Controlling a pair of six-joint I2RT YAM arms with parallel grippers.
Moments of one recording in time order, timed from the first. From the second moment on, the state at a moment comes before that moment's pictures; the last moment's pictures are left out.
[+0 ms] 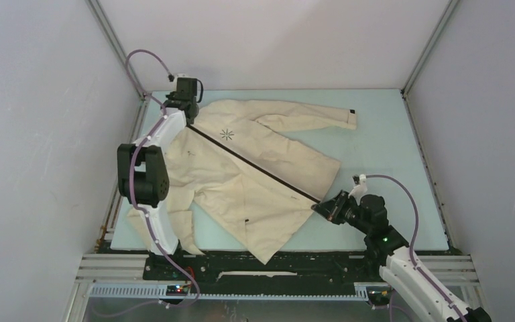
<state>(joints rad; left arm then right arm) -0.12 1.90 1.55 -0.44 -0.62 -0.13 0.40 0.49 0.06 0.03 -0.38 0.91</state>
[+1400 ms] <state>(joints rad) -0.35 1.32 1.35 -0.49 -0.17 -0.28 0.44 0.45 0.59 -0.63 -0.08 0.74</state>
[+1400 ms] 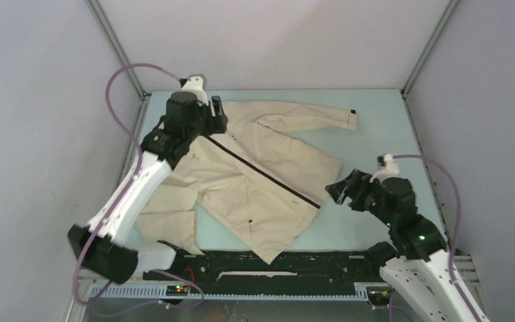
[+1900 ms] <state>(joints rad) -0.41 0.65 1.21 -0.19 0.10 -0.25 0.42 0.51 1.37 -0.80 0.19 0.39</state>
